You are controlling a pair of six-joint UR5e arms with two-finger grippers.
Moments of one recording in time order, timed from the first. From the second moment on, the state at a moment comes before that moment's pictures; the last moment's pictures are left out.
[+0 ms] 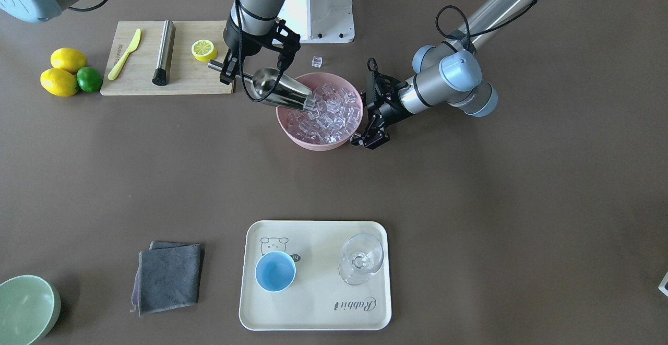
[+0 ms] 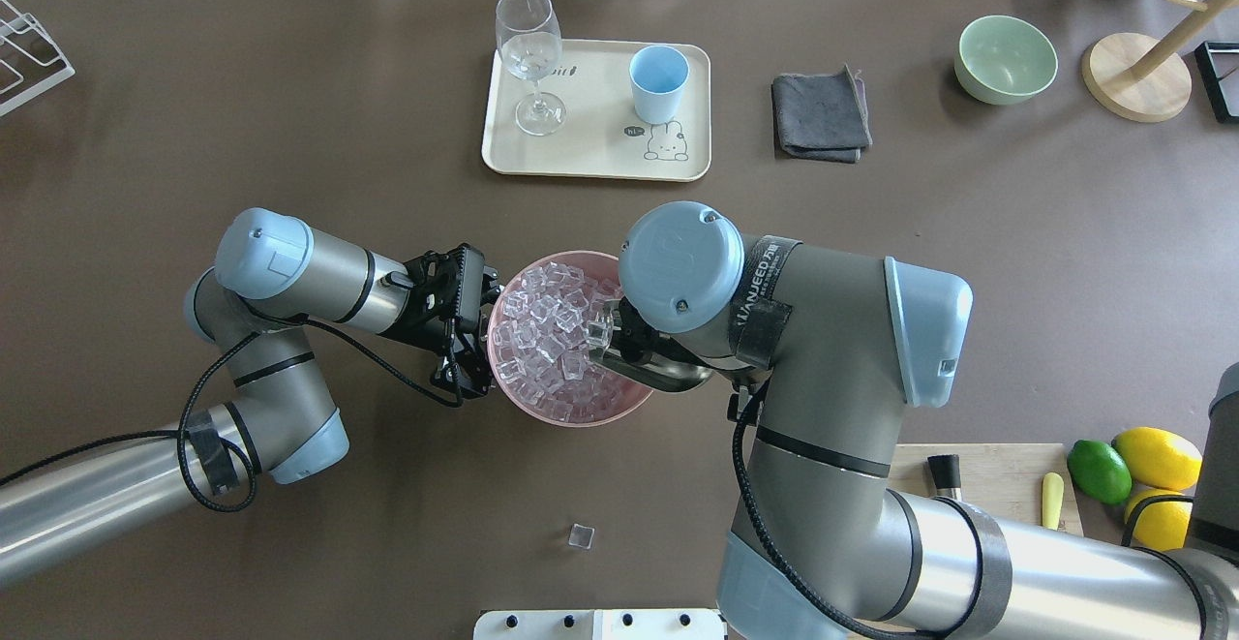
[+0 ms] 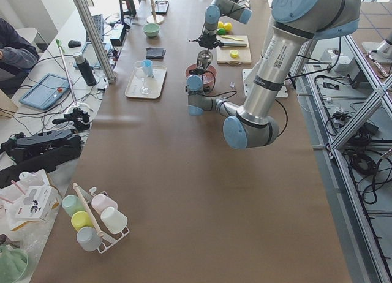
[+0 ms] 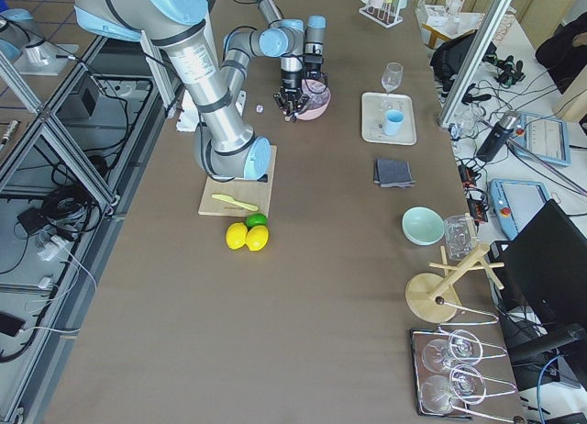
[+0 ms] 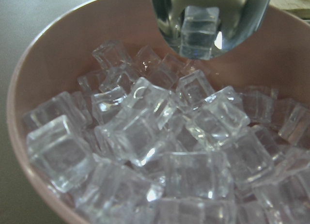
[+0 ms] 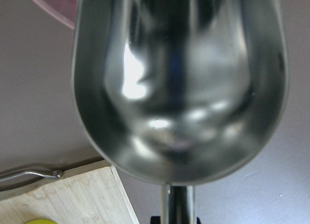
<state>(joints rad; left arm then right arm) -0.56 -2.08 -1.30 -2.79 -2.16 0.06 0.42 -0.85 1.91 -2.29 1.70 -0.09</state>
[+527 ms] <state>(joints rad) -0.57 -2.08 -1.31 -2.76 -2.17 0.08 0.42 -0.89 1.91 -2.04 1.71 0.16</state>
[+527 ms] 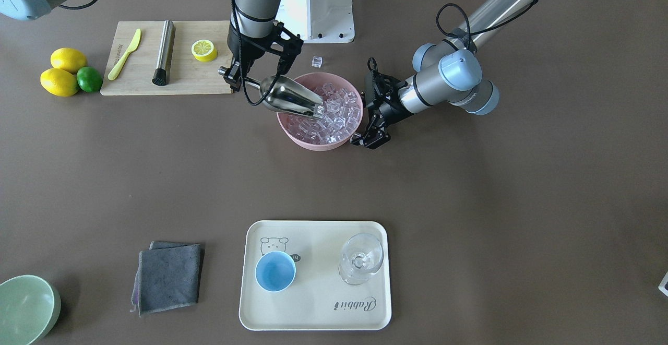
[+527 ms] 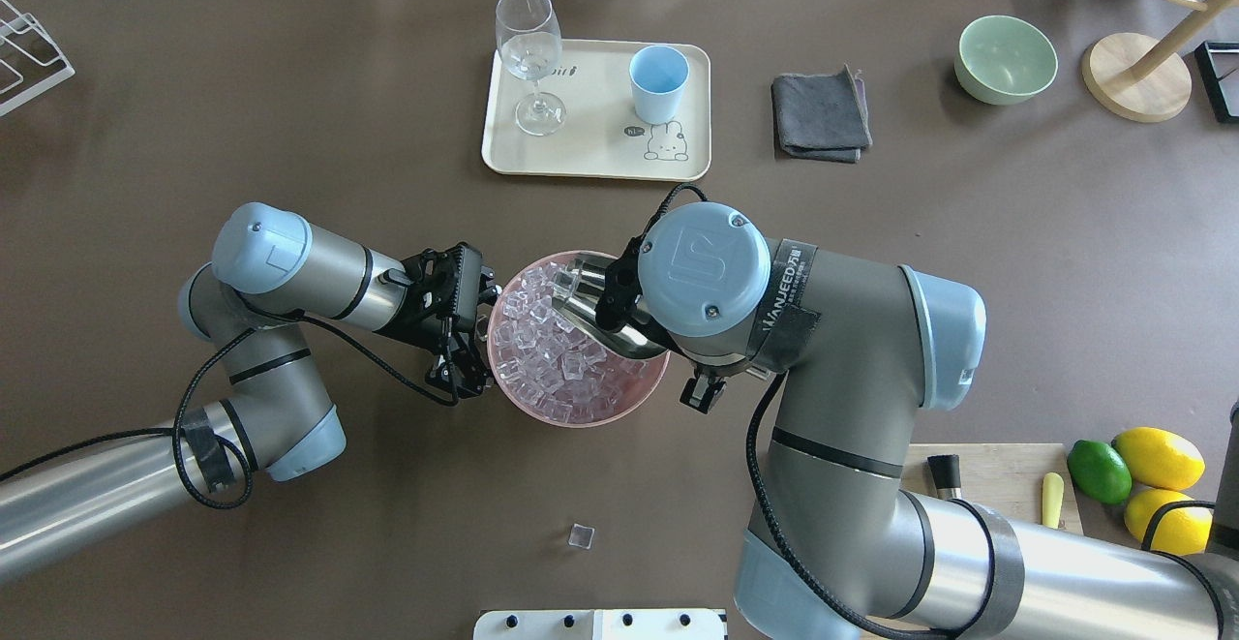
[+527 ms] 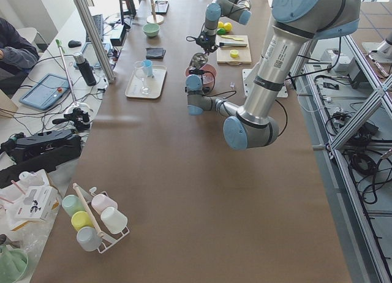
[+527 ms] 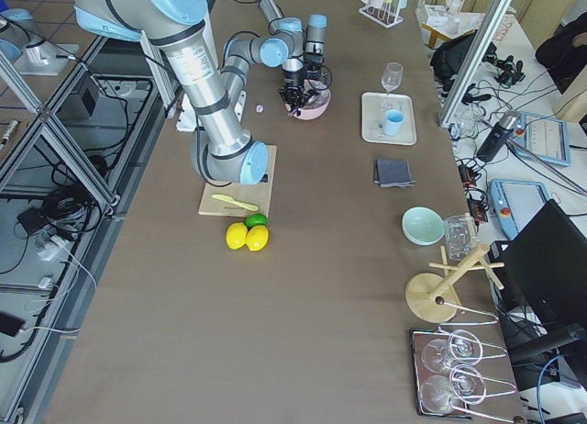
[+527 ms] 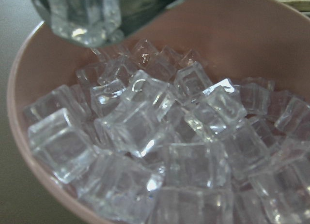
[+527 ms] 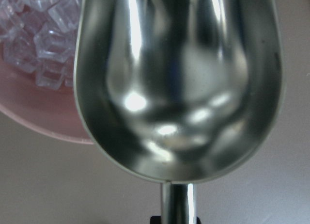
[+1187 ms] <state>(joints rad) -0.58 -2.04 -1.38 -2.65 -2.18 0.11 0.44 -1.02 1.94 -1.59 1.71 0.53</state>
